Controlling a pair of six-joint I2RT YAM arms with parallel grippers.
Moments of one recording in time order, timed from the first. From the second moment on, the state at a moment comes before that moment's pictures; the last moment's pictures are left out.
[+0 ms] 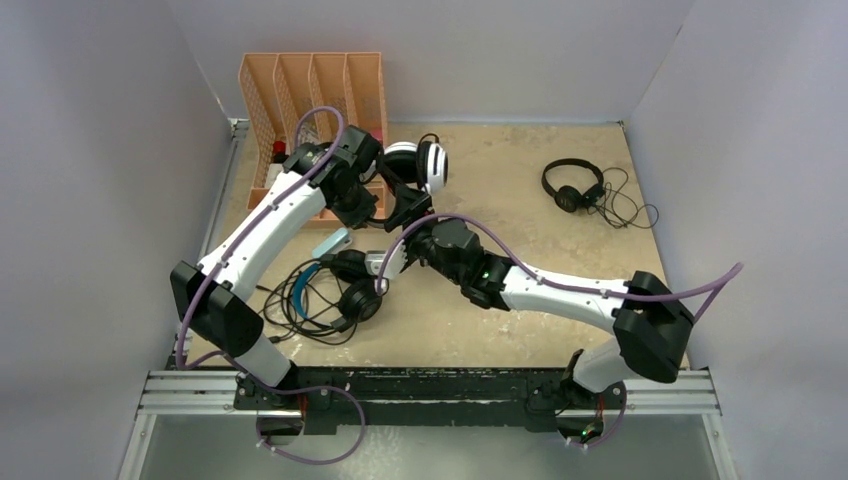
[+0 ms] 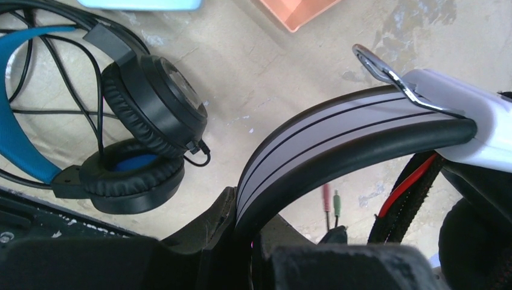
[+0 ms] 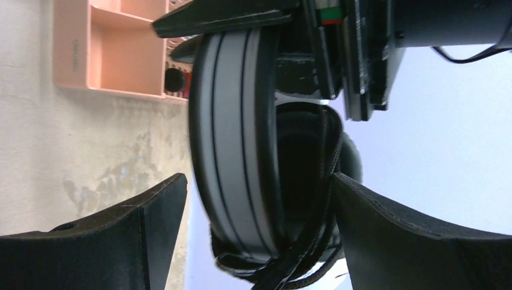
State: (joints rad) left arm -0.54 1.60 1.68 -1.26 -0.24 -1.28; right arm 1.01 1.46 0.94 0.34 0.21 -1.43
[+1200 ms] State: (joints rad) left arm -0.43 1.37 1.57 -1.10 -0.14 -1.19; right arm 1.00 1.52 1.09 0.00 0.19 -1.14
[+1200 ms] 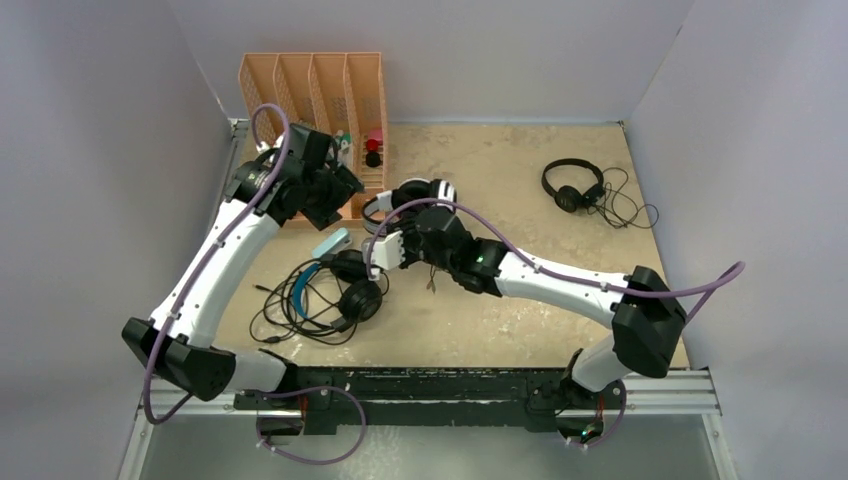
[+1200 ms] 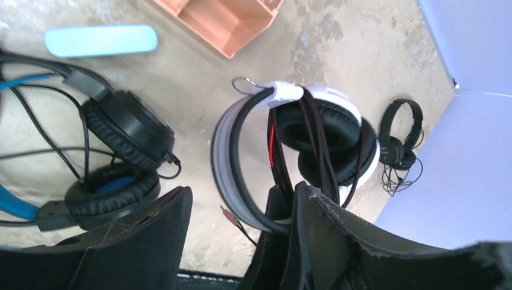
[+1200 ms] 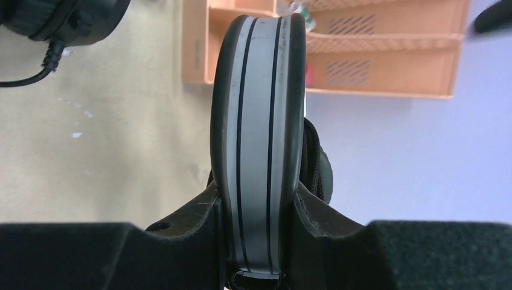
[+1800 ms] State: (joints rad) left arm -0.41 1.00 1.19 -0.50 -0.06 -0.68; right arm 0.81 1.40 1.32 -0.50 0.06 -0.69
